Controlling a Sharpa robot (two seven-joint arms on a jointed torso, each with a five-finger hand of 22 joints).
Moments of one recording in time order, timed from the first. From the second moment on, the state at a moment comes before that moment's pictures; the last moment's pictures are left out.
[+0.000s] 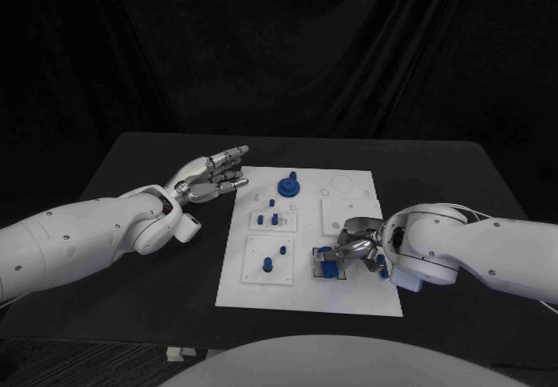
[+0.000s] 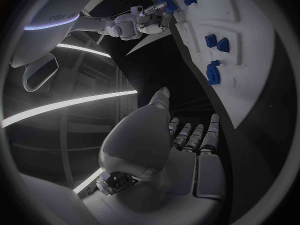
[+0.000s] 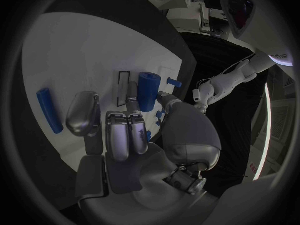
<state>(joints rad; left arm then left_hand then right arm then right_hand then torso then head) 1.15 -0.85 -0.22 1.31 -0.50 -0.13 0.60 1.56 0.14 -0.12 0.21 0.34 0.21 0.01 0.04 0.03 0.01 0.15 0.19 0.03 0.08 0.22 0.03 0.02 0.12 0.18 0.29 0.08 0.41 1.20 -0.87 -0.24 1.76 -0.92 -0.05 -0.53 0.92 -0.07 0.29 0.14 0.37 1.13 0.04 0.13 0.68 1.46 -0.04 1.57 1.31 1.47 -0.10 1.57 1.31 0.07 1.45 0.01 1.08 1.31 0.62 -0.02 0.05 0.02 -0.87</state>
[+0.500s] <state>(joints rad) 1.14 -0.85 -0.22 1.31 -0.50 -0.13 0.59 1.56 0.14 -0.12 0.21 0.34 0.21 0.01 0.04 0.03 0.01 0.15 0.19 0.03 0.08 0.22 0.03 0.02 0.12 0.18 0.29 0.08 0.41 1.20 -0.86 -0.25 1.75 -0.93 -0.04 -0.53 0.81 -0.06 0.14 0.26 0.10 1.13 0.04 0.12 0.67 1.46 -0.03 1.57 1.31 1.47 -0.09 1.57 1.31 0.09 1.45 0.02 1.04 1.31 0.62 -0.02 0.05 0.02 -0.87</state>
